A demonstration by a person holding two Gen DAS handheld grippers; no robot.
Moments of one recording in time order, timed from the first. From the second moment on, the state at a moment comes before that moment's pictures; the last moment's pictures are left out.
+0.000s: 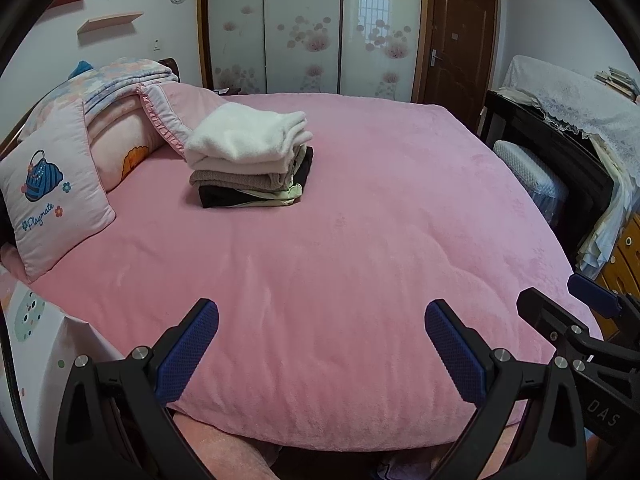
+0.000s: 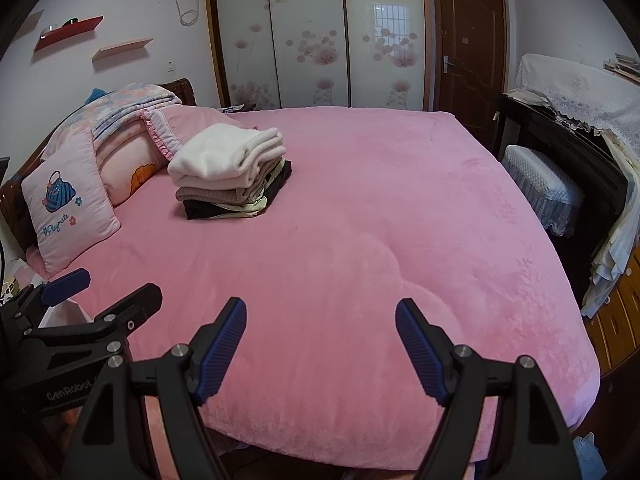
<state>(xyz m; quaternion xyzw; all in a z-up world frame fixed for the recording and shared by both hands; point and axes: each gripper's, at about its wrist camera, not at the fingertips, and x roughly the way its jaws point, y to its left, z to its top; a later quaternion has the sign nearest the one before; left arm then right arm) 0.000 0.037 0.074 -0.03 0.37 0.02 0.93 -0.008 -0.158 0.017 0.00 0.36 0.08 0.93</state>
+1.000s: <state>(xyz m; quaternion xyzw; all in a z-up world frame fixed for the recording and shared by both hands) -0.006 0.033 0.074 -0.03 0.38 0.03 0.92 -0.018 -0.157 0.019 0.01 0.35 0.07 0.93</state>
